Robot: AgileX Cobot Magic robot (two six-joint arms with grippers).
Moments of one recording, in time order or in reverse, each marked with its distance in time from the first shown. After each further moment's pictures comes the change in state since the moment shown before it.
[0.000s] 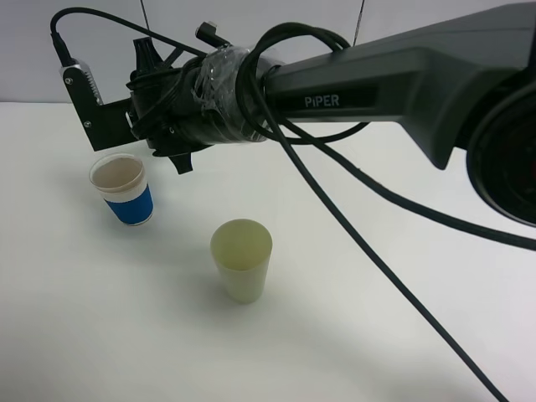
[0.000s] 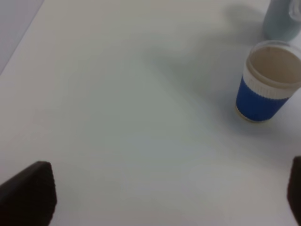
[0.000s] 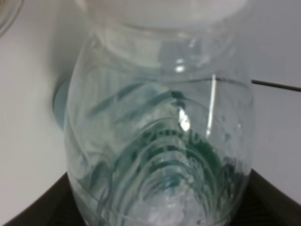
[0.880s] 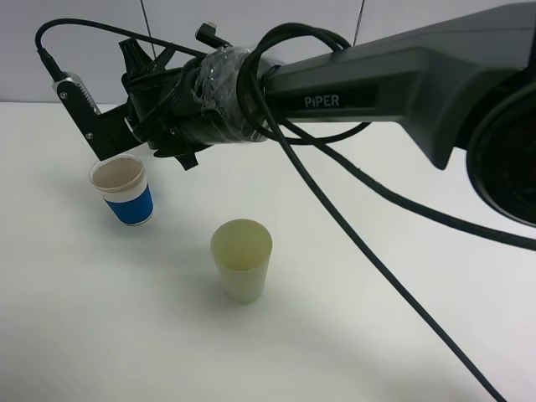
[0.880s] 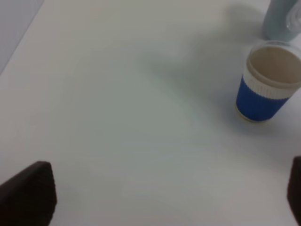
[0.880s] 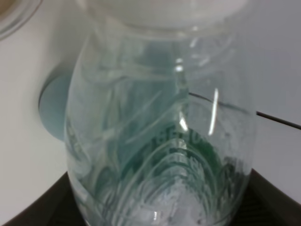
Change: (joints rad) left arm 0.000 0.000 0.000 0.000 0.000 0.000; right arm 0.000 0.000 0.000 -0.022 -0.011 -0.133
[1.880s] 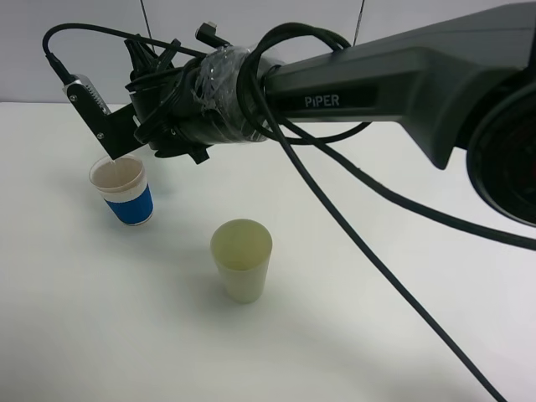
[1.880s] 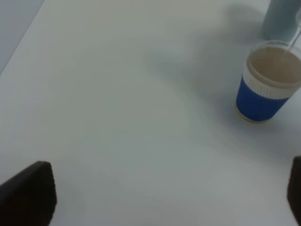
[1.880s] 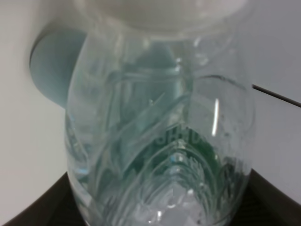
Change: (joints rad) left arm 0.000 0.000 0.000 0.000 0.000 0.000; right arm 0.000 0.000 0.000 -0.027 0.079 -0.045
